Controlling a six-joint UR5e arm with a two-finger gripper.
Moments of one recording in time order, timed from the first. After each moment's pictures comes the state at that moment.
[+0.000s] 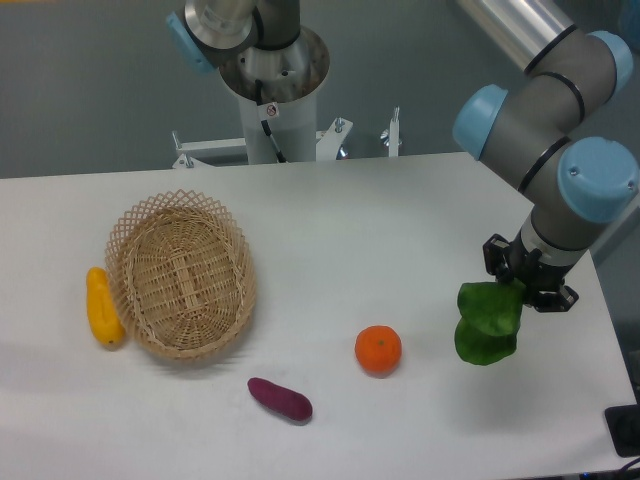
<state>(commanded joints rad) 2.70 -2.12 -1.26 -1.32 1.56 1.51</state>
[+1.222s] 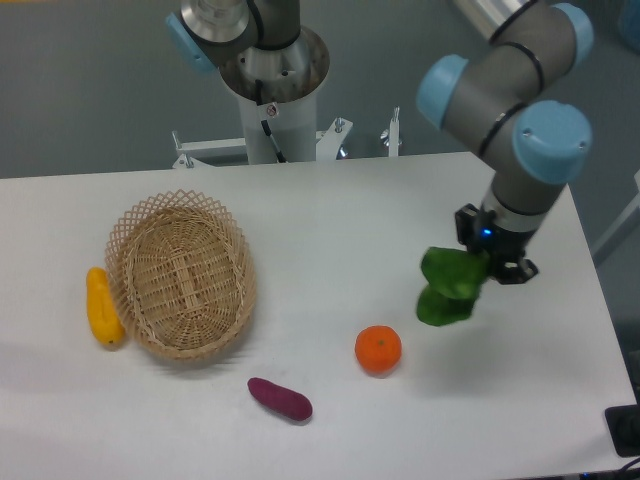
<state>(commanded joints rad) 2.66 -1.92 -1.58 -1.23 1.56 1.70</state>
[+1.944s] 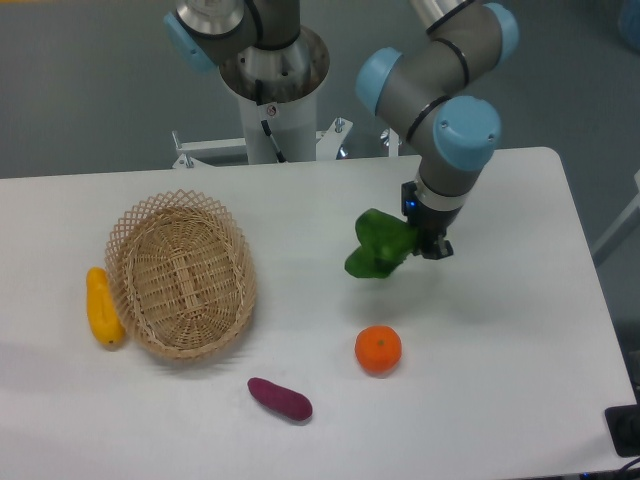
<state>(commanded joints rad) 2.70 -1.80 -1.93 -1.08 1.56 2.06</state>
